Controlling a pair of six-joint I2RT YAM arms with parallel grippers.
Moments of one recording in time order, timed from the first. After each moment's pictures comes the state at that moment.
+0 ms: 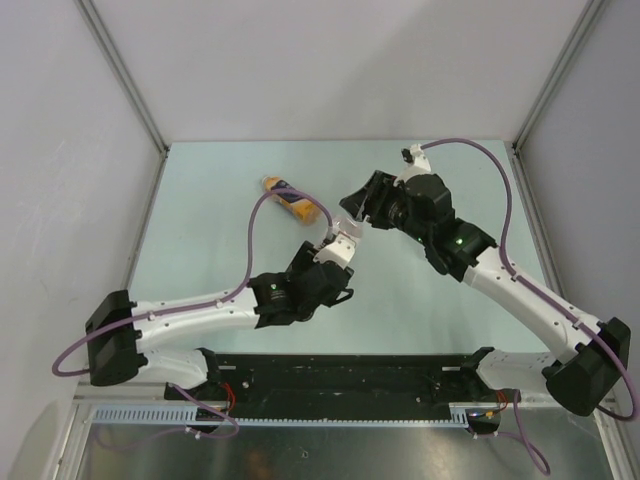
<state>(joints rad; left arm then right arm) -1.19 1.31 0.95 -0.44 -0.69 -0.26 0.70 1.21 1.16 -0.20 0.04 0.76</state>
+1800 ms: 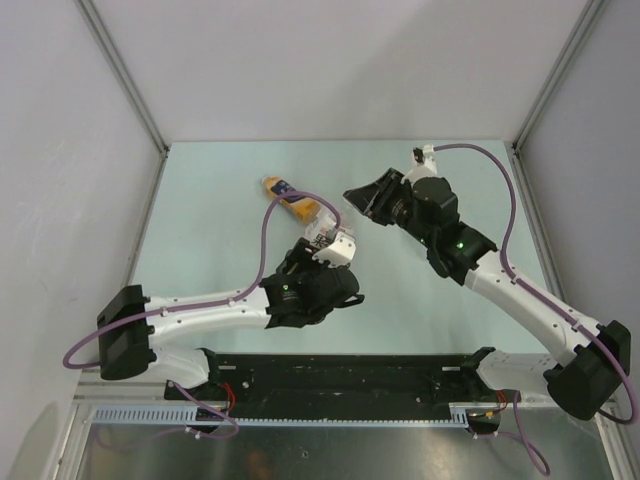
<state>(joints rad) -1.23 1.38 1.00 -0.51 -1.02 -0.26 0.67 1.20 1.10 -0.06 0.04 0.90</state>
